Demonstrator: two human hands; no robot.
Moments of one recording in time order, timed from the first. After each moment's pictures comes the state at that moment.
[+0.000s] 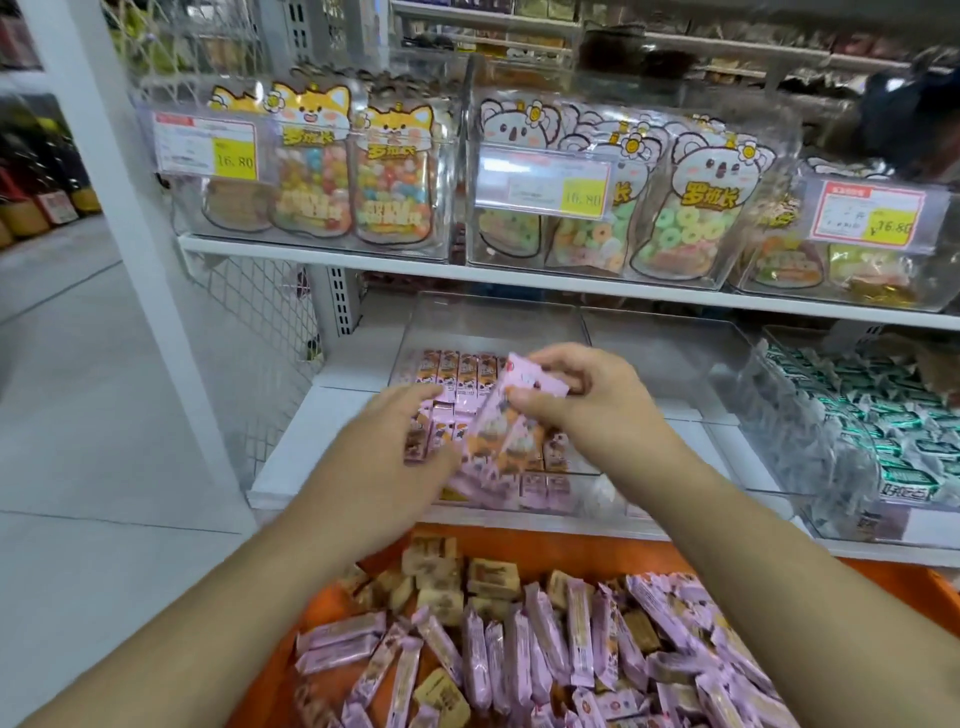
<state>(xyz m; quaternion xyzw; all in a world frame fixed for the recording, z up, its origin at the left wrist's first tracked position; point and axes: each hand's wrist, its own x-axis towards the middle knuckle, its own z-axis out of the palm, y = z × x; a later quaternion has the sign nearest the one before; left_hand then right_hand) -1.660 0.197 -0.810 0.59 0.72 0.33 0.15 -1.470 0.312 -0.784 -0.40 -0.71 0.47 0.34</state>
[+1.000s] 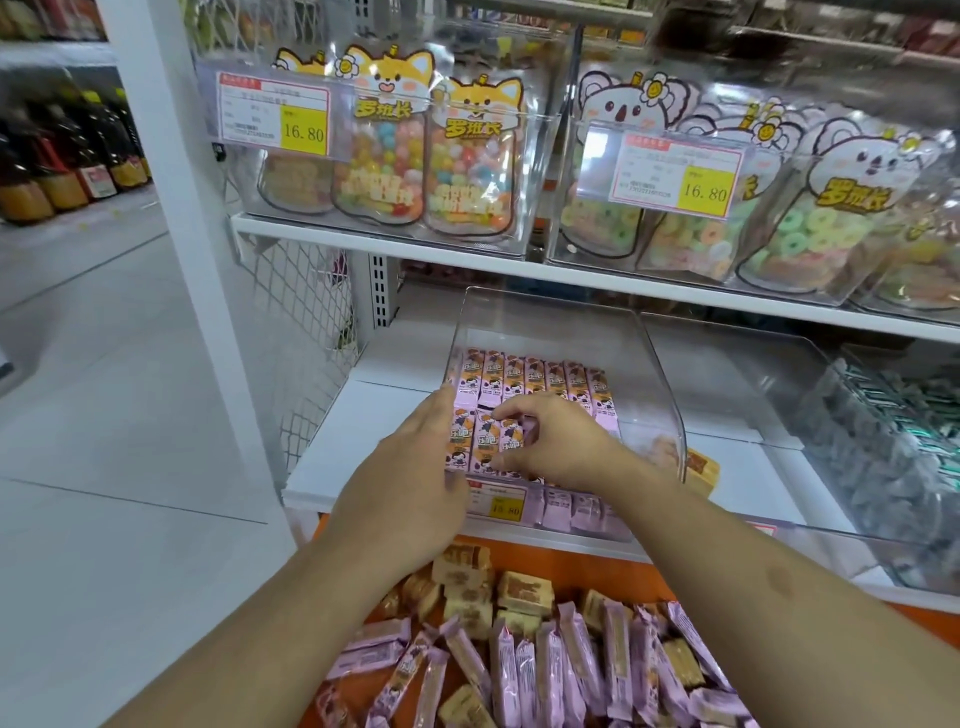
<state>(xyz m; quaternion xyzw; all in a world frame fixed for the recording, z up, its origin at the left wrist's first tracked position) -1.689 0.212 -0.845 0.56 0.77 0.28 0.14 -1.552 0.372 -0.860 -0.42 -0.86 0.28 0.09</state>
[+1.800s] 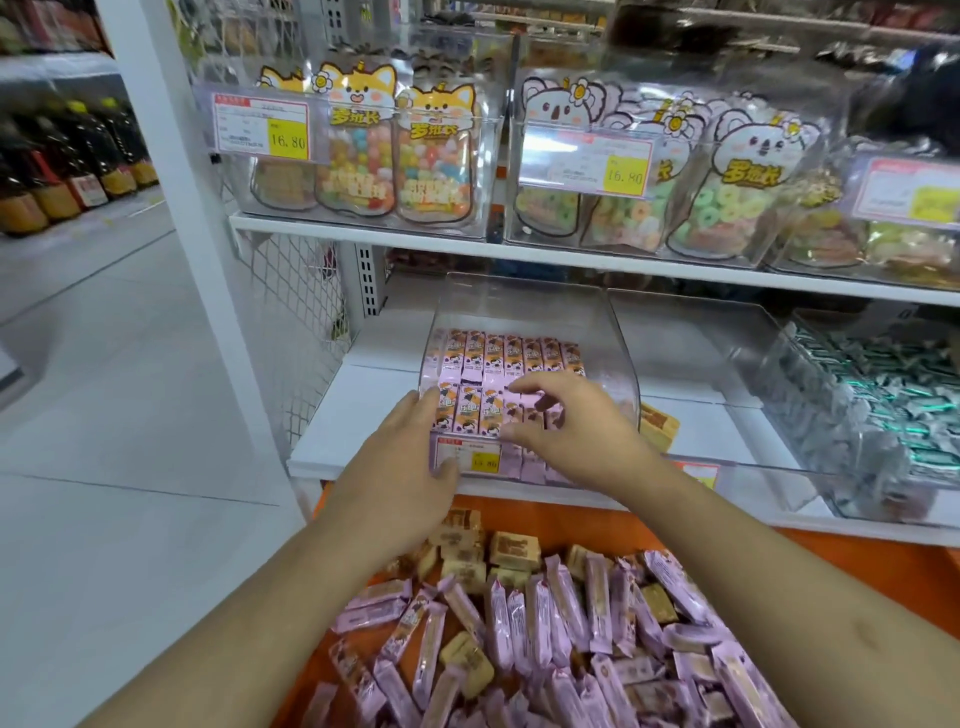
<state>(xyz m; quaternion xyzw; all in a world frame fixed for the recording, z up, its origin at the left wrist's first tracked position) -1.671 0.181 -0.843 0.58 0.75 0.29 0.14 -1.495 0.314 -0.831 -0.42 -0.85 0.25 0.19</state>
